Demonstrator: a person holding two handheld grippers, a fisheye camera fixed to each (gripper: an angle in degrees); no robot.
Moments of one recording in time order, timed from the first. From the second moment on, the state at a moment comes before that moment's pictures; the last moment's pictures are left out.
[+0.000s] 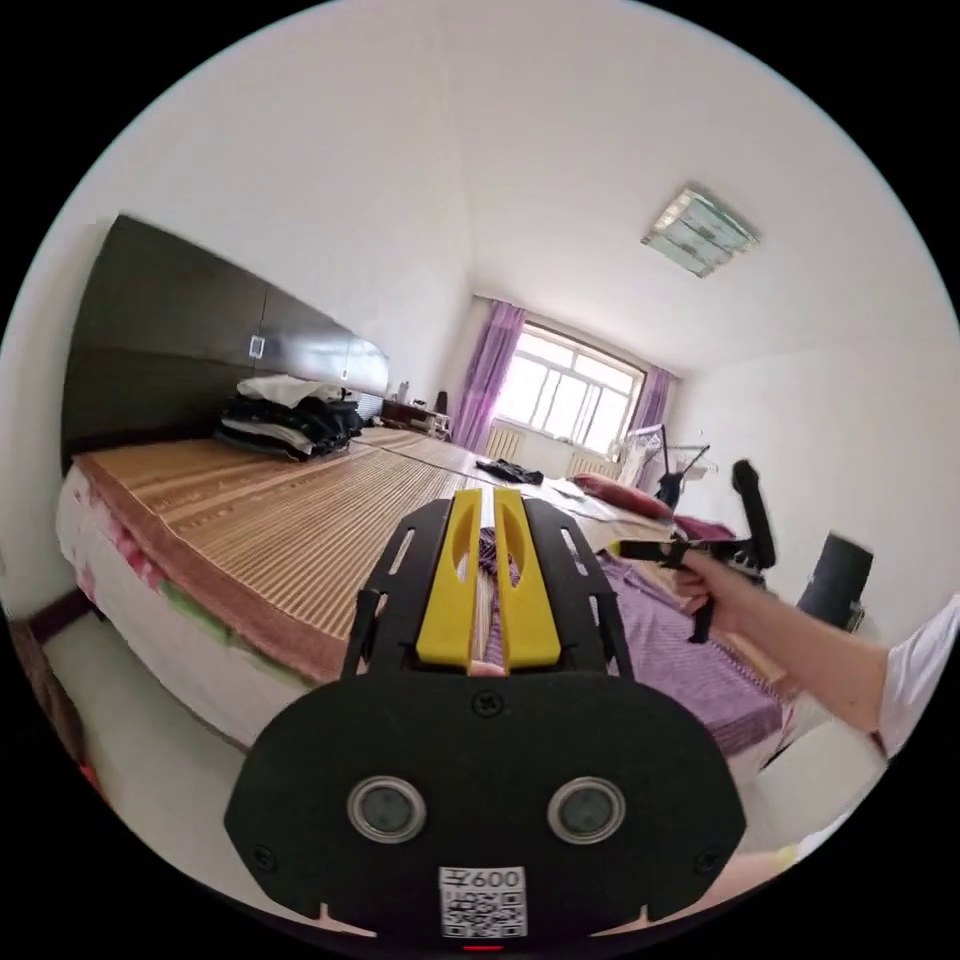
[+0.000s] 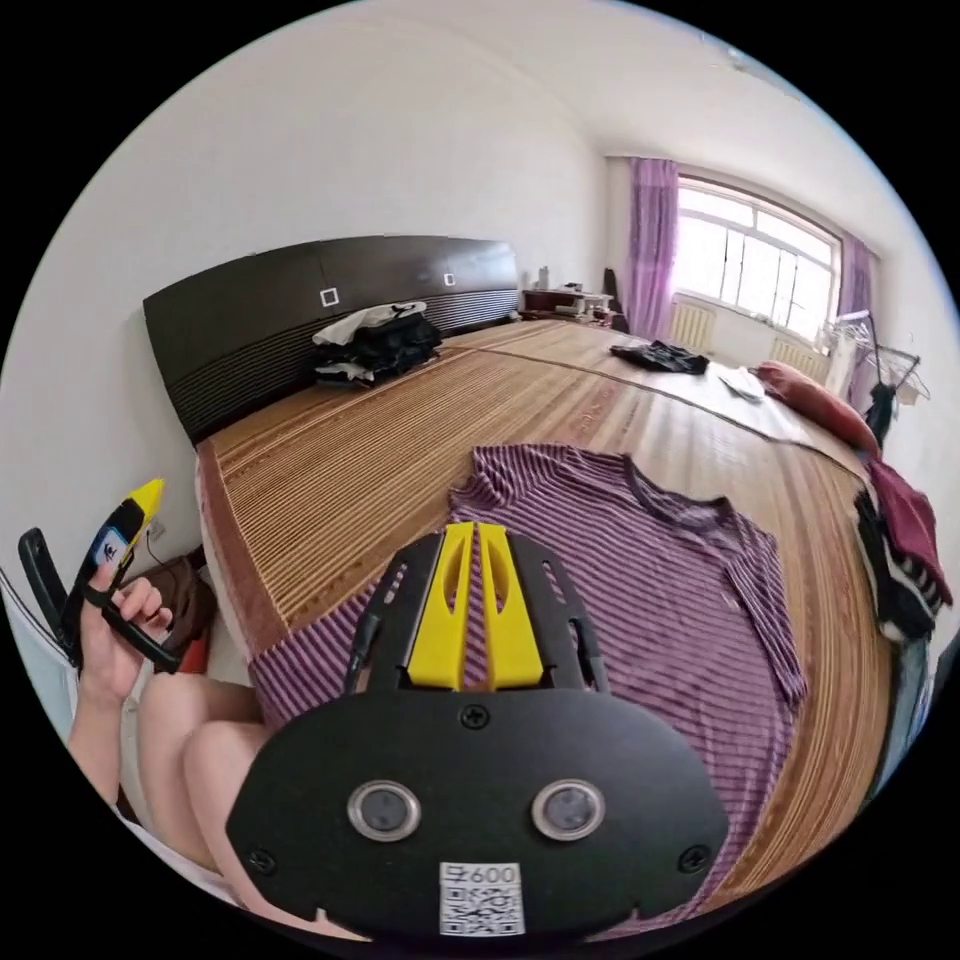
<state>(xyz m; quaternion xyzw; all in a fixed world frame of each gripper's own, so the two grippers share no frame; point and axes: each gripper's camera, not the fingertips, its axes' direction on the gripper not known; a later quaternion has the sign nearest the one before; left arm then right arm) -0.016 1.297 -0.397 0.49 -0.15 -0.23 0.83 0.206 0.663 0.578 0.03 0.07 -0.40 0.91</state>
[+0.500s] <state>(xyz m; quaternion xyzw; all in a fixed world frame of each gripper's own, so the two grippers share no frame) -0.058 1.161 -0.408 0.50 -0.29 -0.23 0.79 0.388 0.506 0.888 -0.14 0.15 -0.43 0.88</state>
